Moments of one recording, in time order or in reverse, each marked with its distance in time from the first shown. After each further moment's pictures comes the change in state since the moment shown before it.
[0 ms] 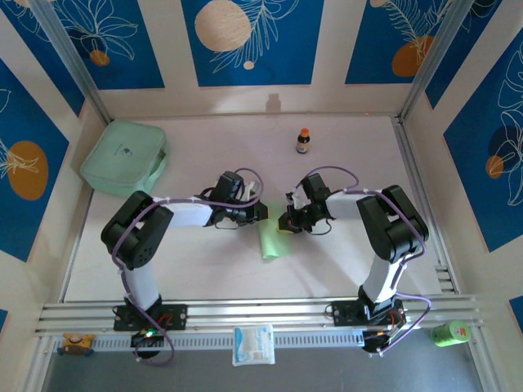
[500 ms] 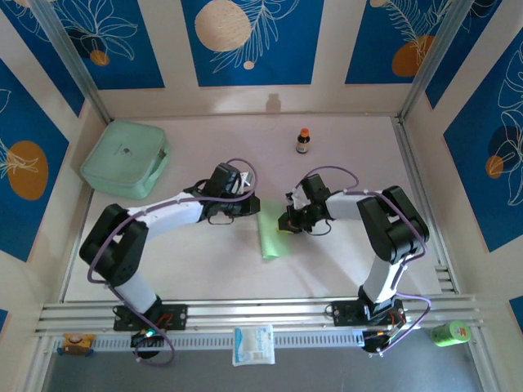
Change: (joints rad) left arm -0.004 -0.165 0.056 -0.259 -0.176 0.101; right arm 0.004 -0.005 -0.005 0.008 0.010 -0.001
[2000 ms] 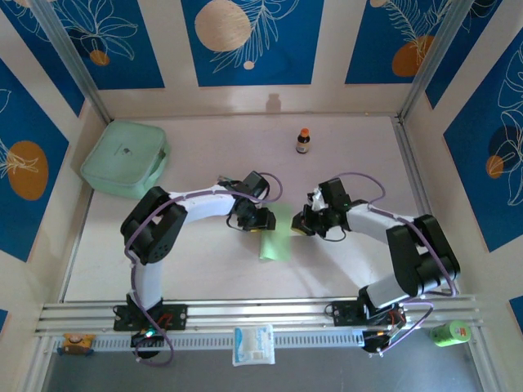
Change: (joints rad) left arm -0.117 0.291 0.267 -0.399 -0.125 0.062; right arm -0.057 -0.280 -0.150 -0.029 0.088 0.236
